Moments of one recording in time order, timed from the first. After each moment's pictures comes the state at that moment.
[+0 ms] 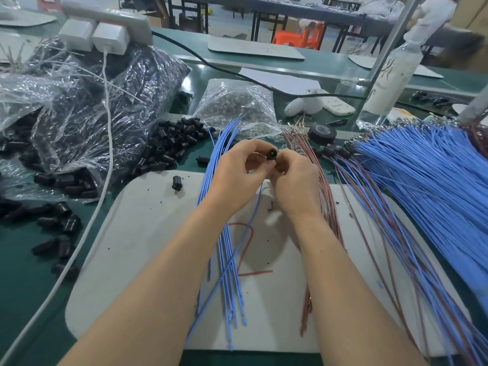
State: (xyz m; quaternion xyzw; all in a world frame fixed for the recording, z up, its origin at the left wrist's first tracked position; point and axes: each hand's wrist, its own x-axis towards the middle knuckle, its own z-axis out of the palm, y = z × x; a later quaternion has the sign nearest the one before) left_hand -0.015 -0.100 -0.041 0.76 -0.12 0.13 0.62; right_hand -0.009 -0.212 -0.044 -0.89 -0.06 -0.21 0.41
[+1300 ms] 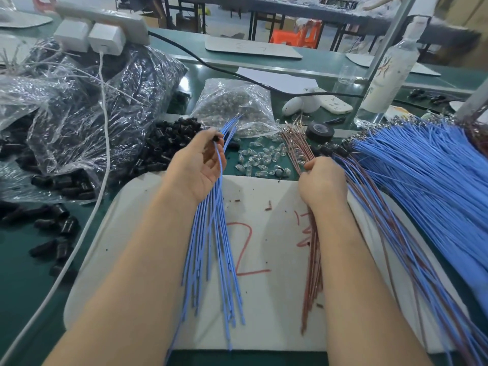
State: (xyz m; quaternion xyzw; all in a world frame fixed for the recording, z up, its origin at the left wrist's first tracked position) left_hand -0.003 -0.057 -0.027 0.40 0.16 -0.01 0.90; right_hand 0.005 -0.248 -0.036 -0.95 0.17 -0.08 0.23
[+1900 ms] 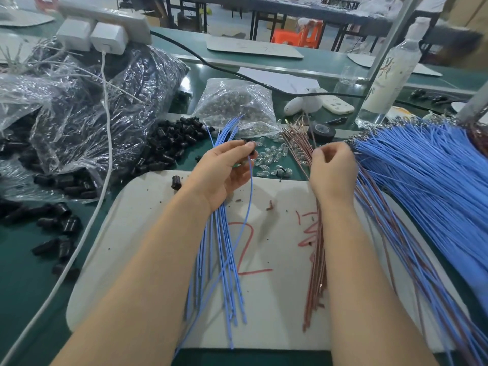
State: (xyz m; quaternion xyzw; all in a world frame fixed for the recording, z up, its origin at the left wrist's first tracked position) left_hand -0.008 -0.078 -0.033 0.51 0.06 -0.09 0.85; right_hand 0.006 -0.251 -0.032 -0.86 0.12 -0.23 0.43
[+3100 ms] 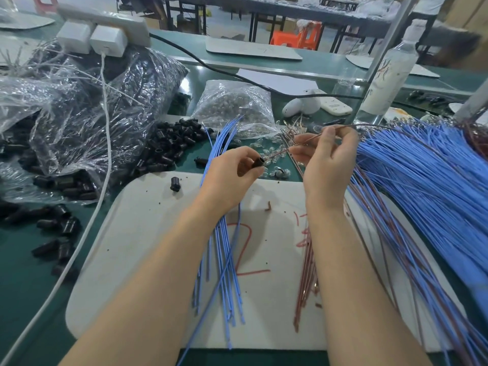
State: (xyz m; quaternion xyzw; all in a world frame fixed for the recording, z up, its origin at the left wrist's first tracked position) left_hand -0.013 -0.089 -0.045 0.86 -0.07 0.10 0.50; right_hand -0.011 -0.224 -0.018 -0.66 0.02 -0.31 0.69
